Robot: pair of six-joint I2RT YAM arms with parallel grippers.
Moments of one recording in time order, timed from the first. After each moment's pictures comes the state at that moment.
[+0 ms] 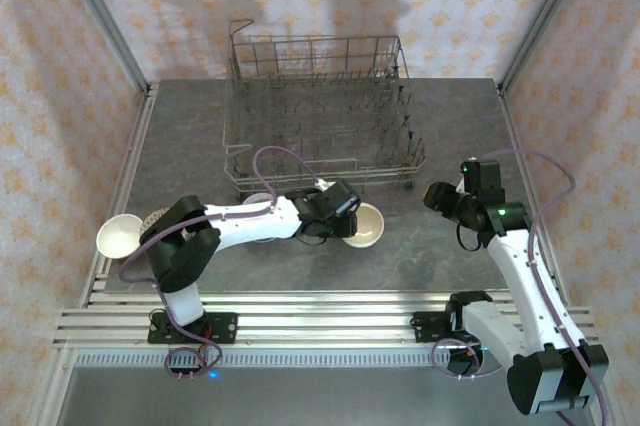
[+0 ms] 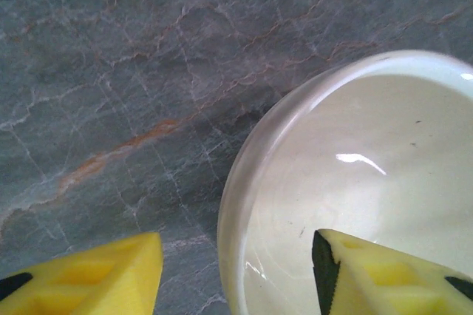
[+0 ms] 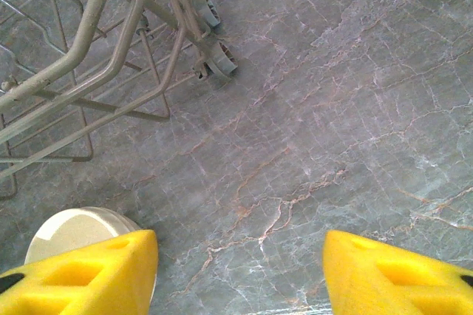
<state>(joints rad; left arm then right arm) -0.92 1.77 1.13 -0.45 -0.10 -0.92 0.08 0.89 0.80 -0.83 -0.09 0.50</state>
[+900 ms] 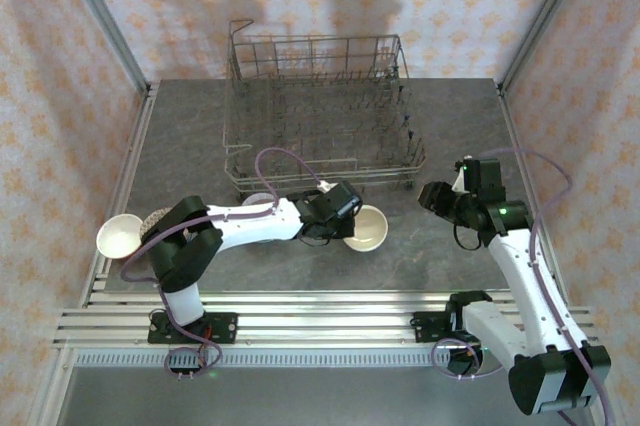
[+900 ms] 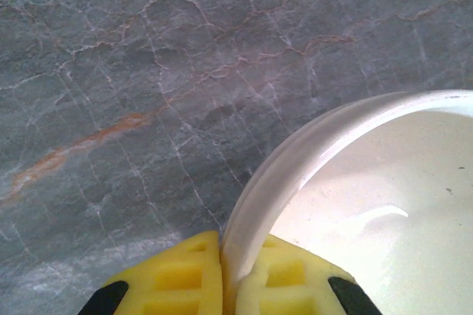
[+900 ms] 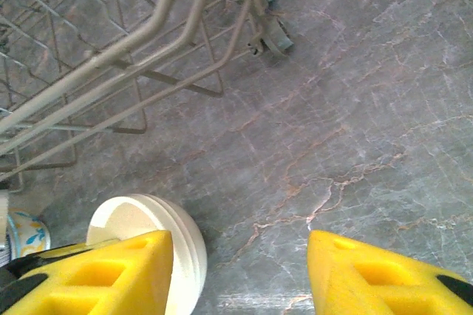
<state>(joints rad) -0.93 1.76 1.13 -0.41 -0.08 -0.95 0.11 0.89 0.84 -0.86 -0.21 0.52</state>
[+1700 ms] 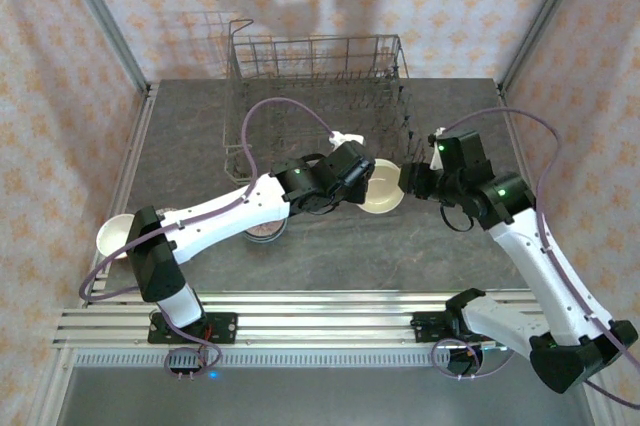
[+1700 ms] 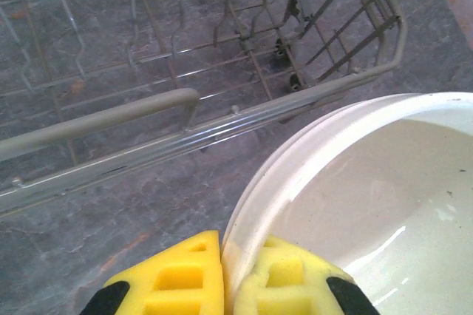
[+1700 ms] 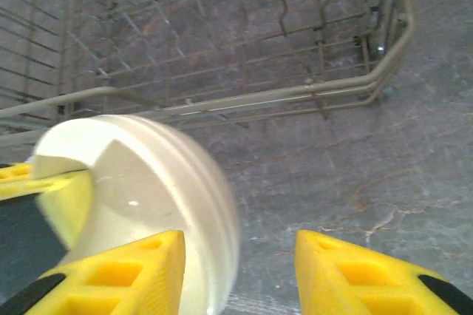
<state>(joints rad) -0.96 1.67 1.56 -0.74 -0.31 -0.69 0.42 1.02 1.20 -1.01 -0.05 0.53</state>
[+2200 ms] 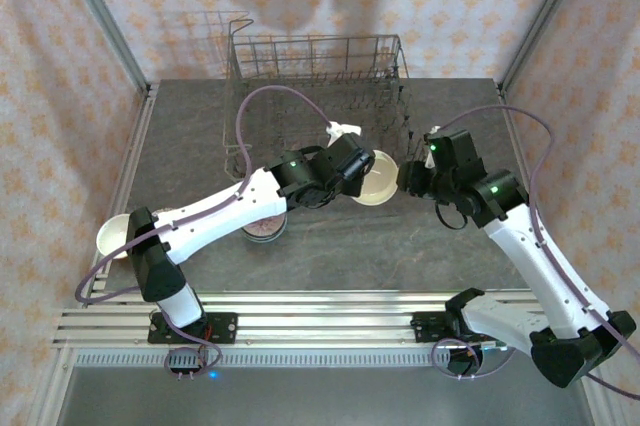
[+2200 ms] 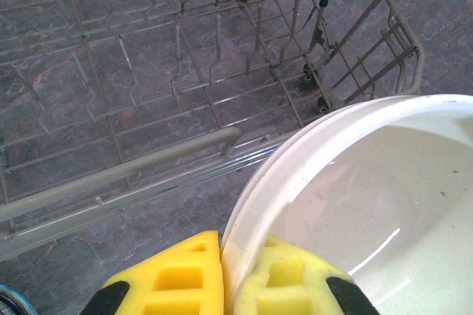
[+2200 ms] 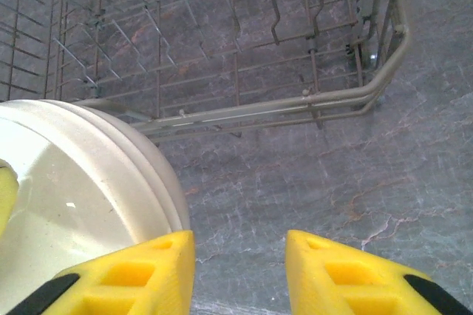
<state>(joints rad) -0.96 1.67 1.66 -0.85 -0.40 -0.64 0.46 1.04 1.20 -0.99 0.01 0.55</state>
